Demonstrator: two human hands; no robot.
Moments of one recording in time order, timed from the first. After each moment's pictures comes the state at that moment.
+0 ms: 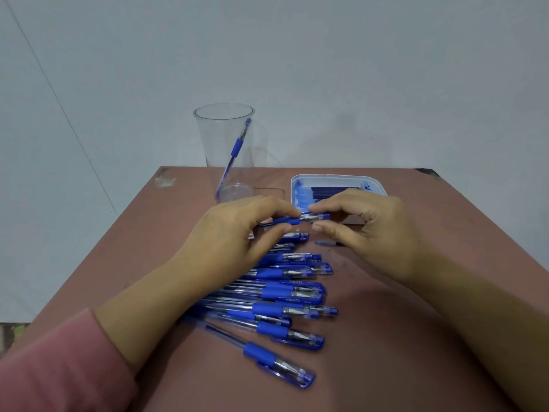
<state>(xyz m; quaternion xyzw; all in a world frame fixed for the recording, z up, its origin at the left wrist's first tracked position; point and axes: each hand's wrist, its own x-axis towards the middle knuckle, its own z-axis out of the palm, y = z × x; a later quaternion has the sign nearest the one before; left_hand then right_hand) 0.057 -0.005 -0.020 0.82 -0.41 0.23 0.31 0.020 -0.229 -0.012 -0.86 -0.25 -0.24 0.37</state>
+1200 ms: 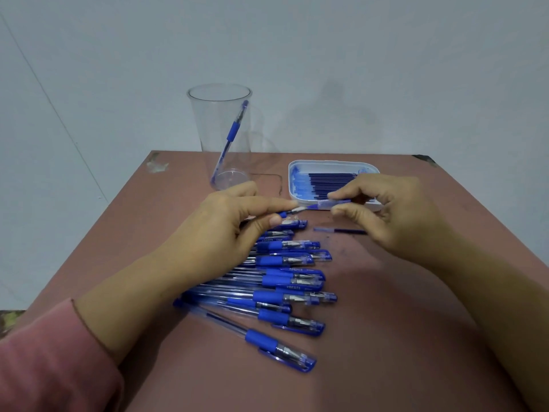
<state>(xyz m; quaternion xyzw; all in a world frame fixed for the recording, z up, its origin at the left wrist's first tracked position) 0.056 0.006 -0.020 0.84 -0.40 0.12 0.35 0.017 -0.247 -0.001 -0.89 -0.24 -0.26 0.29</state>
